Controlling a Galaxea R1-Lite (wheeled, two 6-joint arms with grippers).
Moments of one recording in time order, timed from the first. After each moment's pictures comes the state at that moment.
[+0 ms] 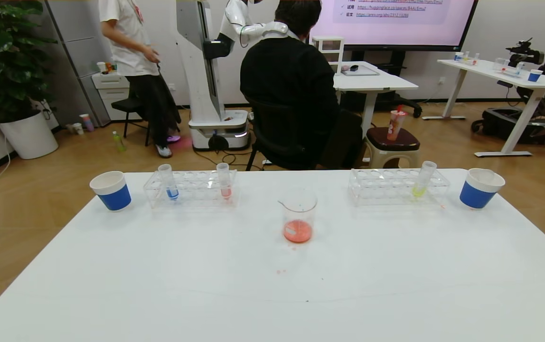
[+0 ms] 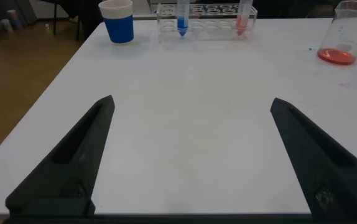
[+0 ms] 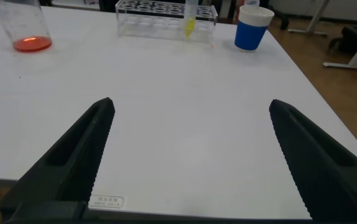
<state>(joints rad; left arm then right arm) 0.00 0.00 0.00 0.00 0.00 0.01 0.00 0.00 0.00 0.00 0.01 -0.06</state>
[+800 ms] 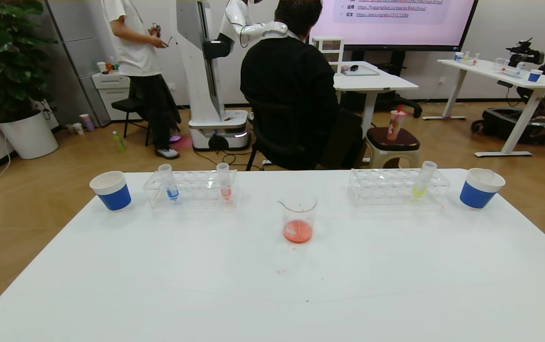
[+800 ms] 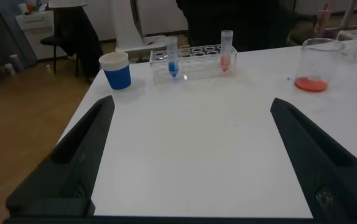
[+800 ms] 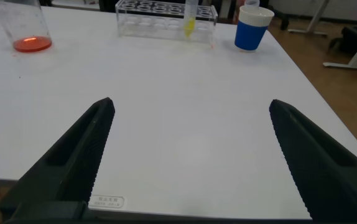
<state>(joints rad) -0.01 0.11 -0.21 0.00 -0.06 0.08 0.00 0.00 0.00 0.00 0.01 -0.06</state>
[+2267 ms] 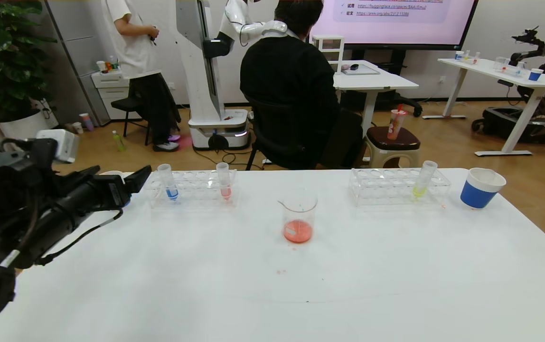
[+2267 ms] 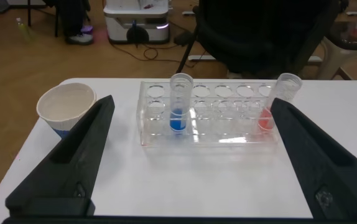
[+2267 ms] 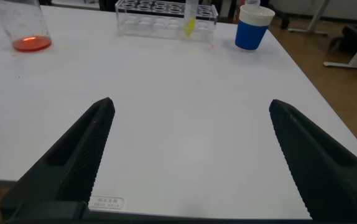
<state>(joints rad) 0.00 1.69 -0.53 -1.10 -0.01 -0.02 0.00 0.00 0.00 0.00 0.01 -0.06</state>
